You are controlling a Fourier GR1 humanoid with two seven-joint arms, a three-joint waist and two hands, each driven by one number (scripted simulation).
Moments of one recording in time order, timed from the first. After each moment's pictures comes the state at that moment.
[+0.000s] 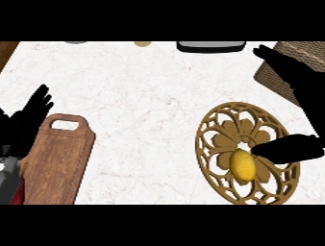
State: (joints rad) left arm -0.18 0.52 -0.14 -1.37 0.37 0.19 0.14; right arm -0.50 -0.61 0.27 -1.99 0.34 0.24 0.72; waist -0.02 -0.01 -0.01
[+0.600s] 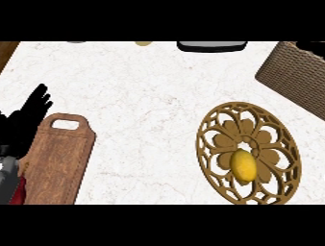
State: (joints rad) left arm -0.18 0.51 -0.12 -1.37 0.36 0.17 0.14; right arm -0.59 -0.81 0.05 -2.00 -0.24 0.54 0.96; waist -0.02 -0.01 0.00
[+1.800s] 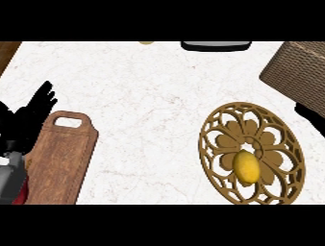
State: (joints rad) left arm -0.21 0.44 -0.05 -1.34 0.28 0.10 0.15; right arm 0.03 -0.44 -0.09 -2.17 0.23 0.52 0.43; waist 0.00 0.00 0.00
